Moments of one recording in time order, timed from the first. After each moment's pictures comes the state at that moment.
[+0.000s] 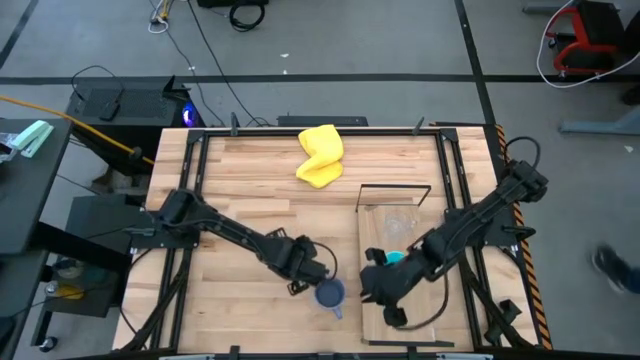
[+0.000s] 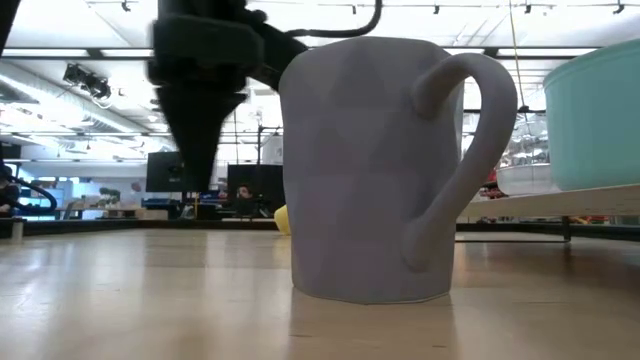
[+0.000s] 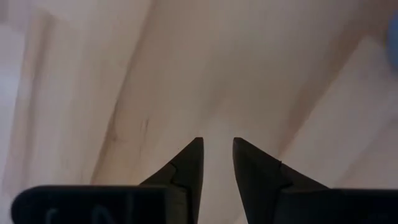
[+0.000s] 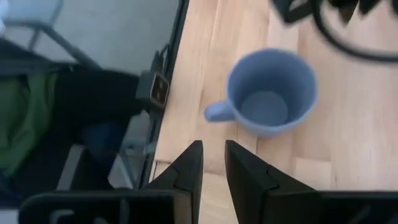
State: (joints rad) left arm -0.38 2.01 1.56 -1.11 -0.19 -0.81; right arm 0.61 1.57 1.30 -0.60 0.07 0.49
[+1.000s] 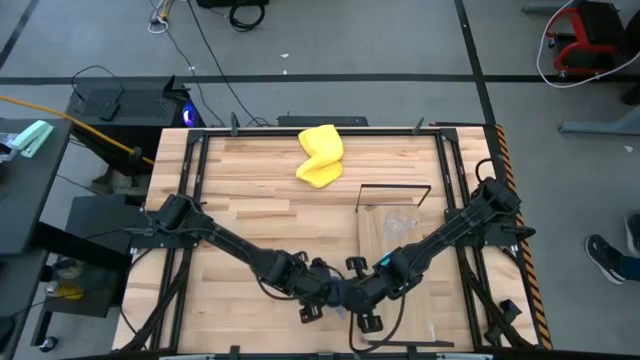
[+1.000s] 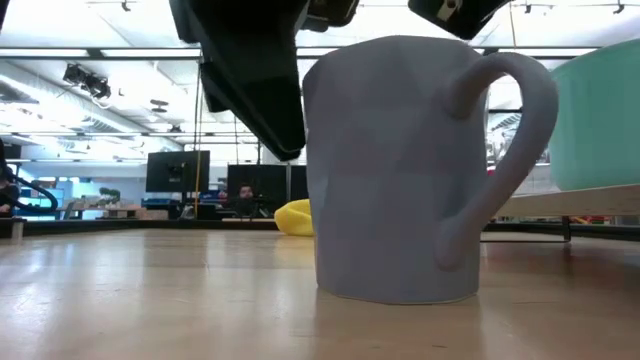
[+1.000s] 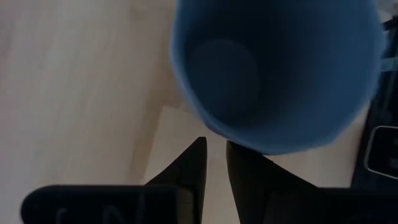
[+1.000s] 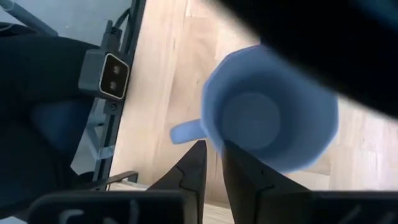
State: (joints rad) left arm -0.46 2.01 1.56 -0.67 -0.11 -0.72; right arm 0.56 1.84 1.47 -0.68 0.07 0.43
